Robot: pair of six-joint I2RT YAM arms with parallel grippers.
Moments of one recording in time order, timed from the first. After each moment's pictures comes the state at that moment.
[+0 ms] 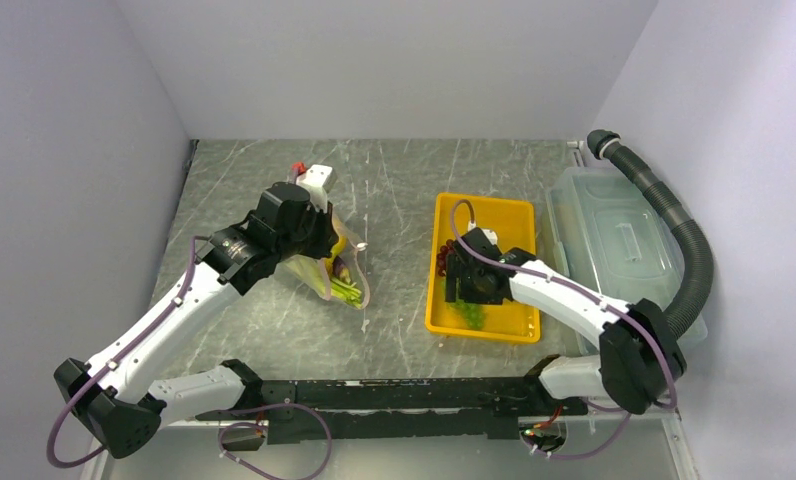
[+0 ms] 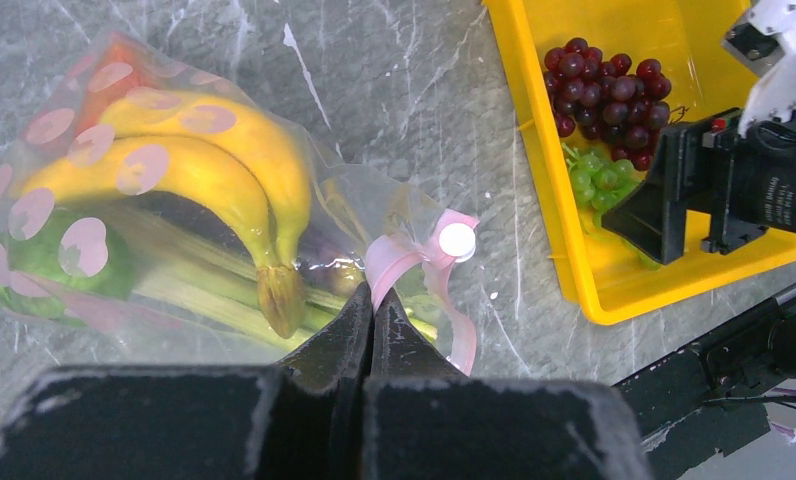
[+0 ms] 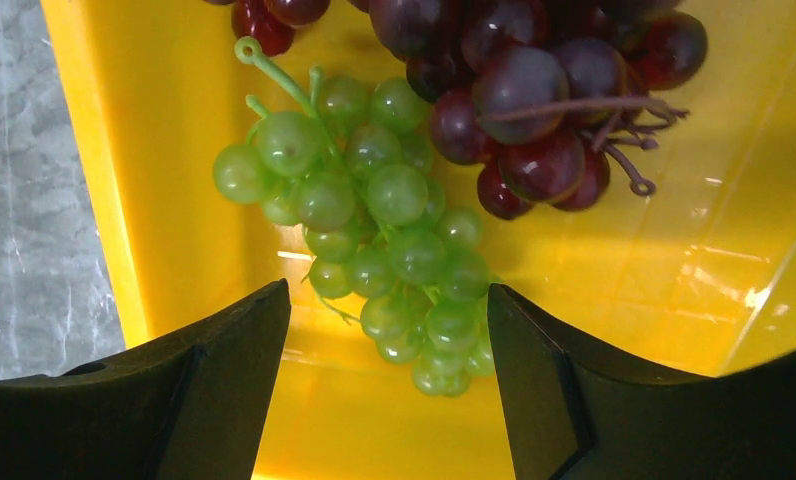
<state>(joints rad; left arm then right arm) -0.64 1.09 1.17 -0.68 -0.08 -0.33 0.62 1.28 0.77 -0.64 0.17 0.64</state>
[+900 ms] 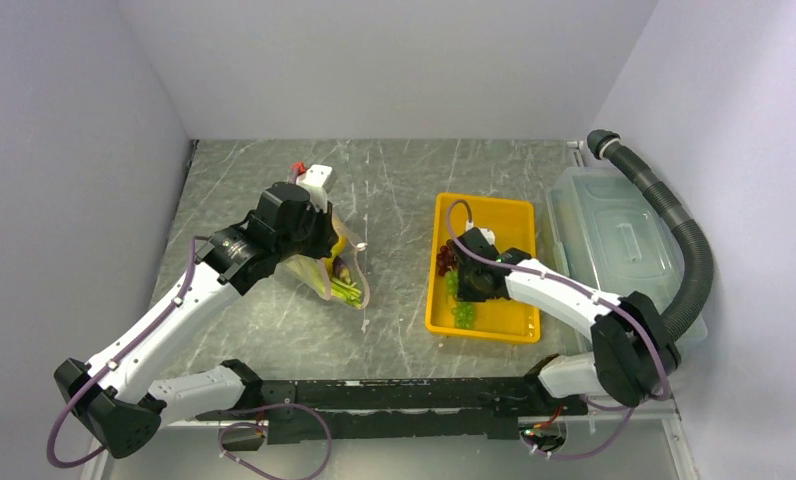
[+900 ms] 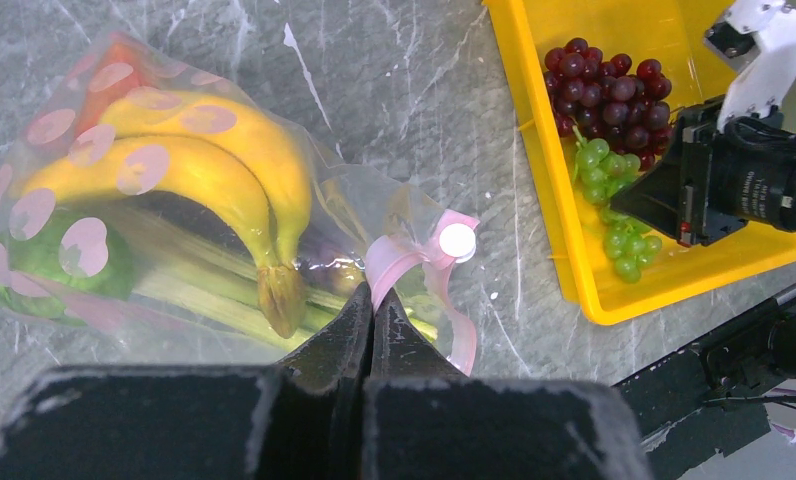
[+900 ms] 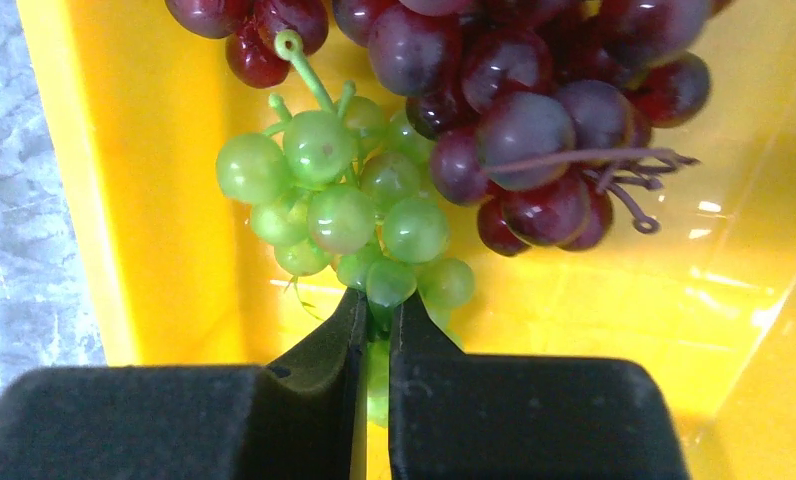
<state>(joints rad) -0.64 1.09 1.17 -0.68 -0.08 -0.33 0.60 1.36 0.75 -0.55 0.17 0.62</state>
